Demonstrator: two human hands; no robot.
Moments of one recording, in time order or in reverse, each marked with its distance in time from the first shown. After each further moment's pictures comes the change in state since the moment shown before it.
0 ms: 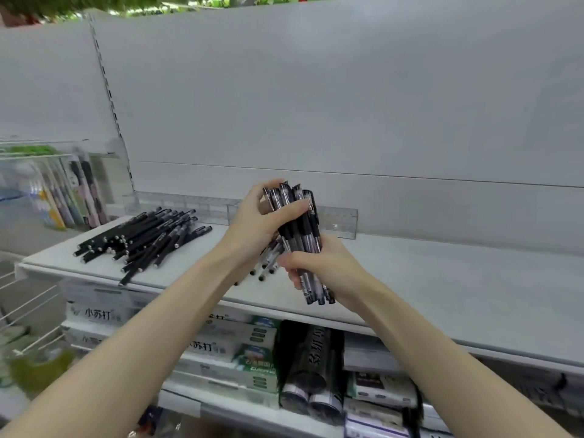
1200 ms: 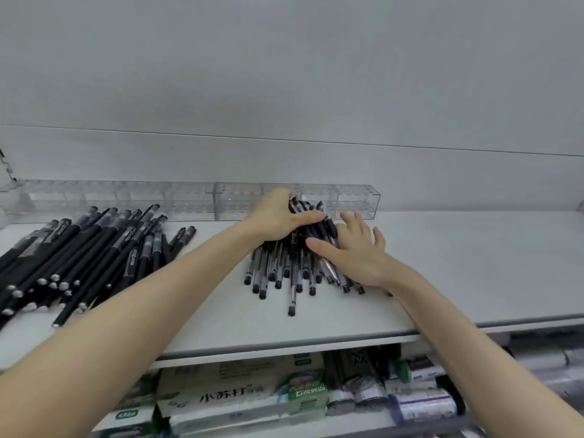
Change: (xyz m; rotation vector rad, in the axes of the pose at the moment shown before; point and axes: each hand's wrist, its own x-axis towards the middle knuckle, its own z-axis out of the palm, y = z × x) left_hand 0.140 -0.094 -0.083 0.641 -0.532 -0.044; right_hand 0.102 0.051 0.034 -1.054 0.305 0.595
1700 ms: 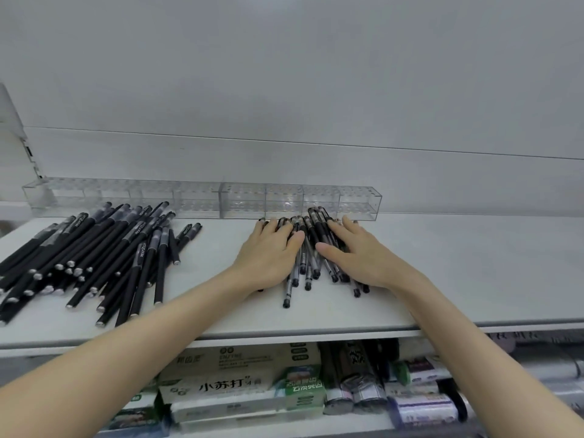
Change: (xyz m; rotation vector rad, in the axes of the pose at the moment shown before) left_hand -0.054 -0.014 0.027 0.296 -0.004 -0.063; right_hand -0.003 0.018 -0.002 0.023 0.012 -0.089
